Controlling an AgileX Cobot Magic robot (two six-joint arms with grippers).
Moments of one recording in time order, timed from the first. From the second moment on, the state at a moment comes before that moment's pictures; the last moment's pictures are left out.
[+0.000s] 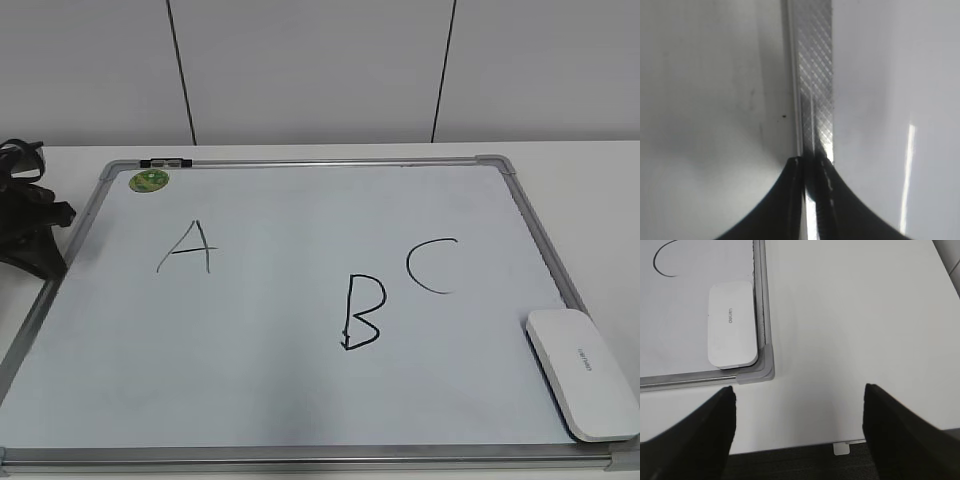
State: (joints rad) left arm 0.11 2.15 -1.46 -0.33 0.91 0.31; right arm -0.03 0.15 -0.49 -0.09 1.14 0.05
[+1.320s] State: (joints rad) left arm 0.11 2.15 -1.46 -0.33 0.91 0.31; right arm -0.03 1.15 -0.75 0.19 0.82 -0.21
